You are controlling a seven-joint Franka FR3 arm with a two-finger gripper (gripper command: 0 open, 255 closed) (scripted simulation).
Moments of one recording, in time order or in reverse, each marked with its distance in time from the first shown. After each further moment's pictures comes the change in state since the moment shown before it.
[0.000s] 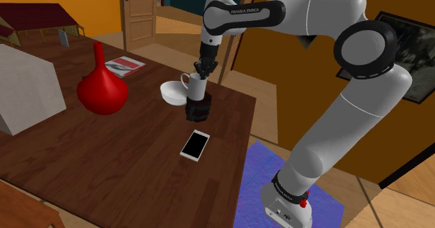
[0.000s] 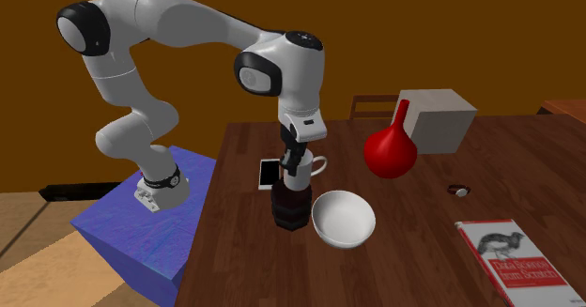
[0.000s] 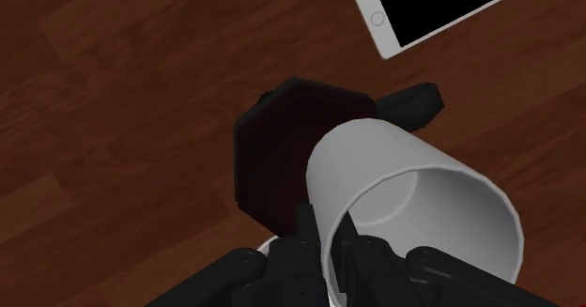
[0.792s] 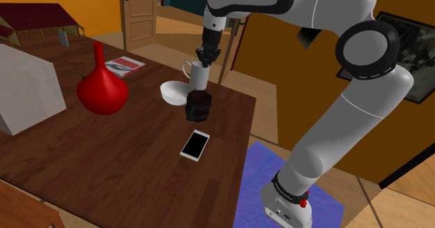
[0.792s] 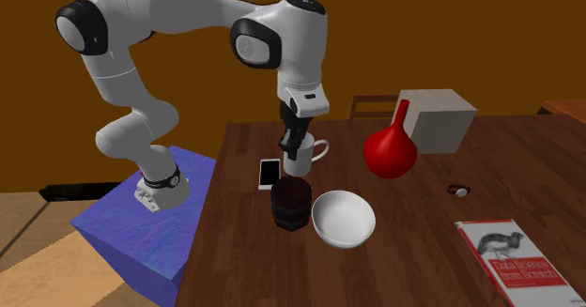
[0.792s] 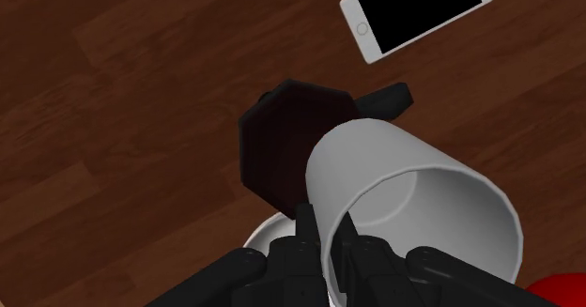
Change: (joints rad) arm 0.000 -0.011 0.000 0.133 0.001 -0.146 0.003
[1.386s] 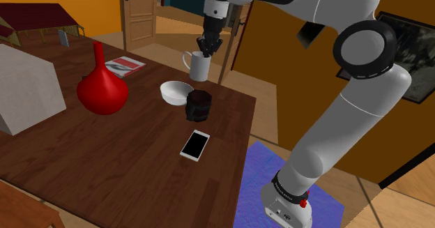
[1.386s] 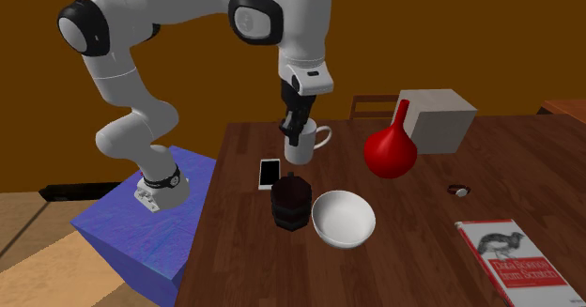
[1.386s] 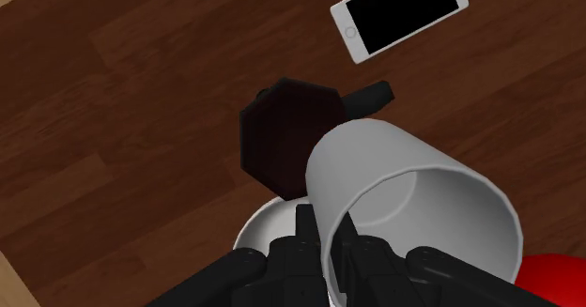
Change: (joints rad) arm 0.004 0.016 0.004 0.129 -0.003 -0.112 0.013
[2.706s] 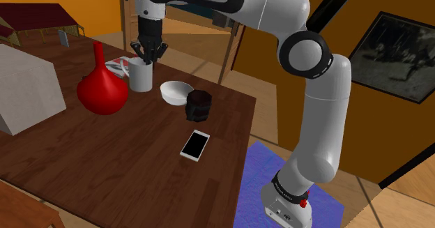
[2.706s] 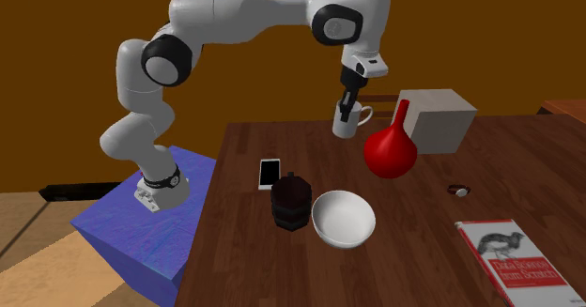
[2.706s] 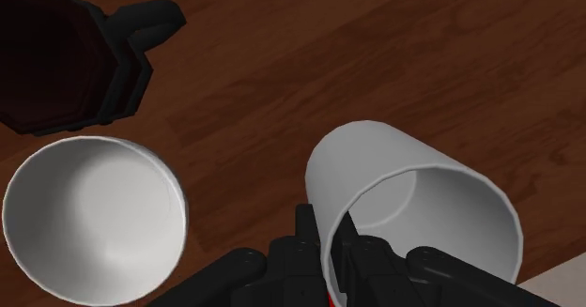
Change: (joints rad) arm 0.271 0.444 0.142 0.479 -0.109 -0.043 0.391
